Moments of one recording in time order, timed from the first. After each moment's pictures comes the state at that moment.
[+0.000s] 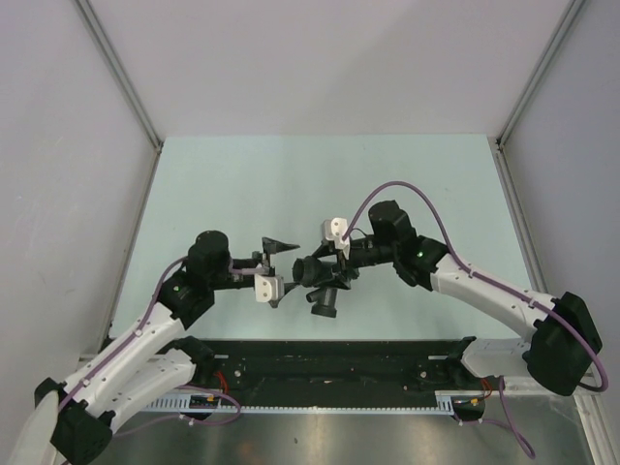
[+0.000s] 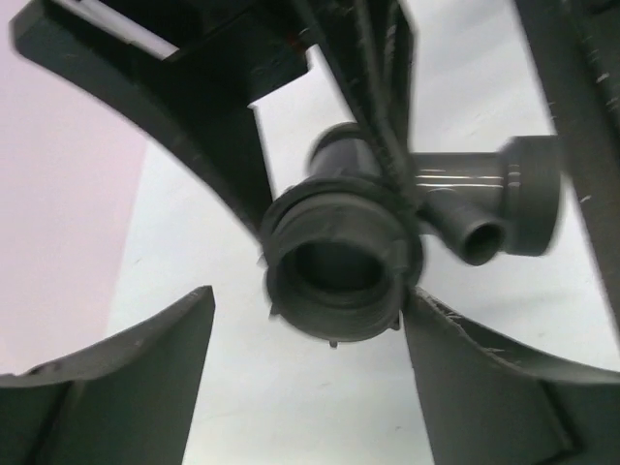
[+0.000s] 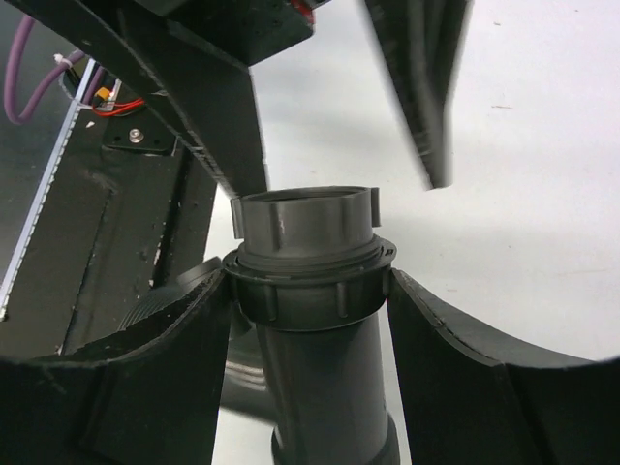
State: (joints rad) left arm -0.58 0.77 0.60 -0.17 0.80 0.87; right arm 0.78 1.26 0.91 -0.05 -0.77 -0.41
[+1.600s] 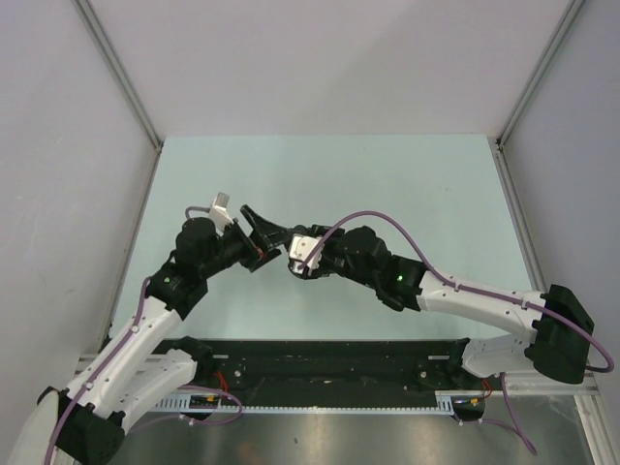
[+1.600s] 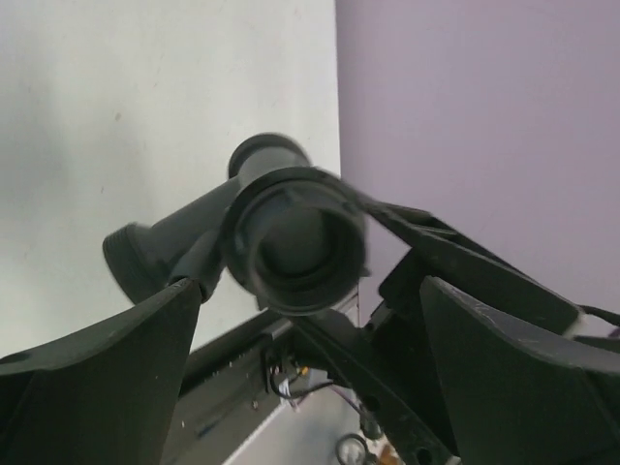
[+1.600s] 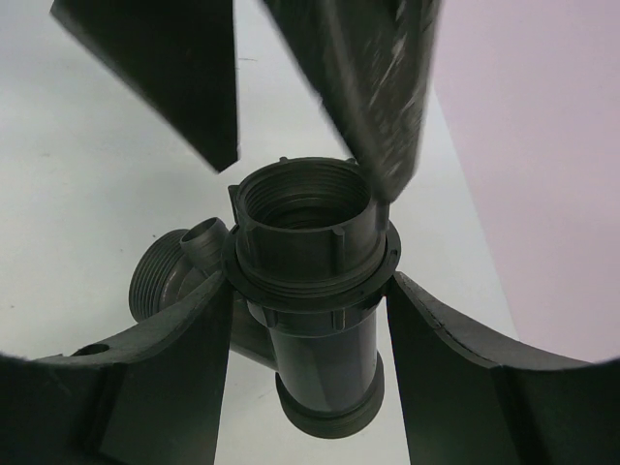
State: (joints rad) left arm -0.45 0.79 0.71 -0.21 0.34 -1.09; right arm 1.06 1.29 0.93 0.10 0.07 -0.63
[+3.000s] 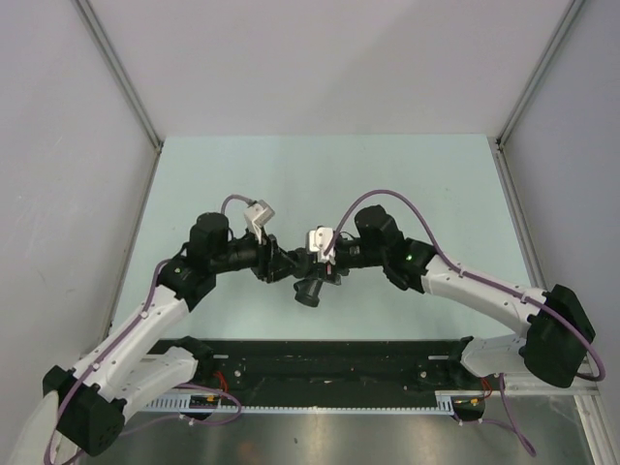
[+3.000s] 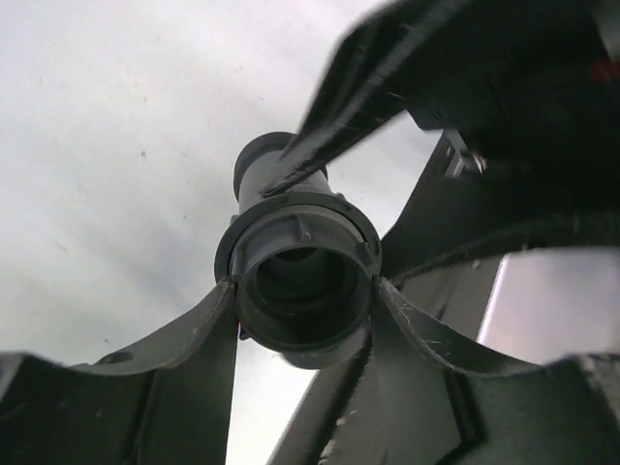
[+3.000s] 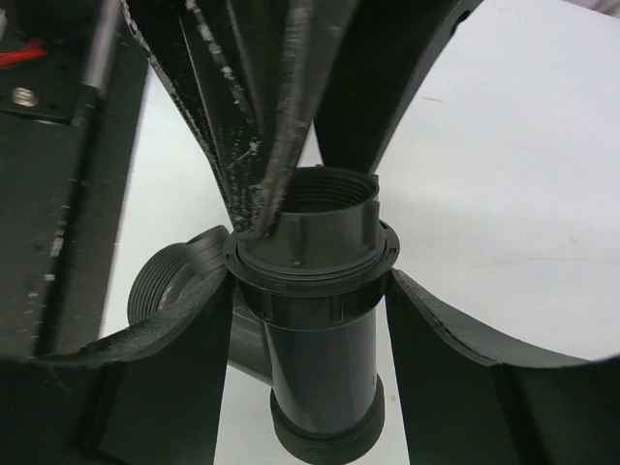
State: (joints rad) left arm -0.47 0.90 0.72 -0.24 0.63 -0.31; right arm 0.89 1.30 0.94 -0.02 -0.50 -0.58
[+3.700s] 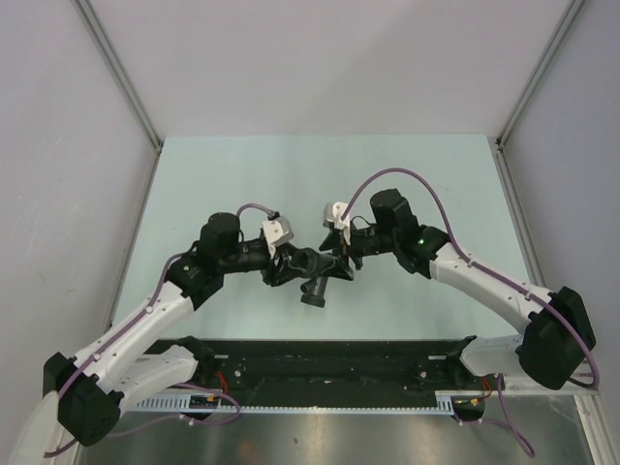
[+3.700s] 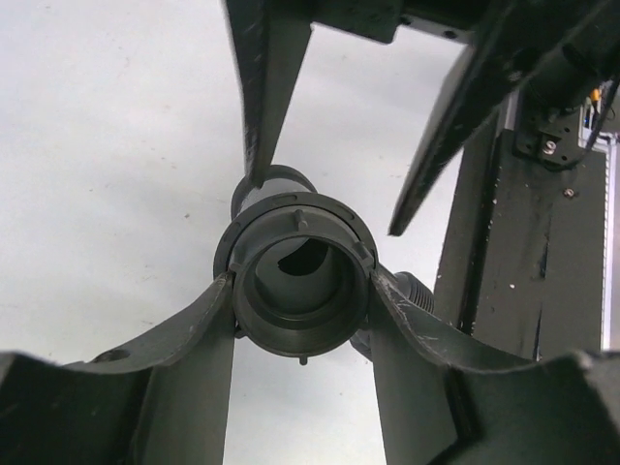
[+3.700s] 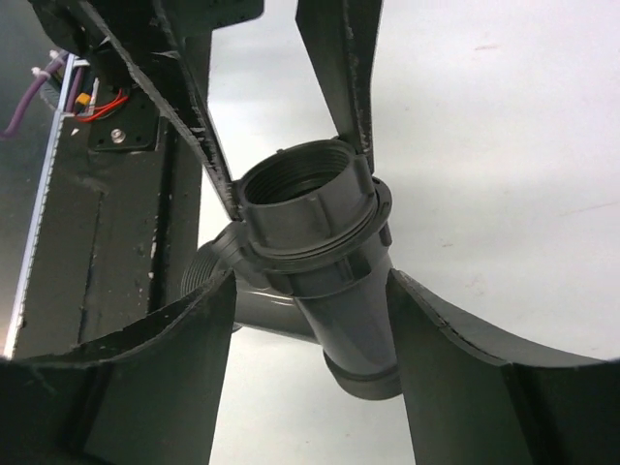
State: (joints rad) left arm -0.58 0.93 0.73 -0.22 0.66 0.21; right arm 0.72 1.32 0.99 -0.17 -0.78 -0.36
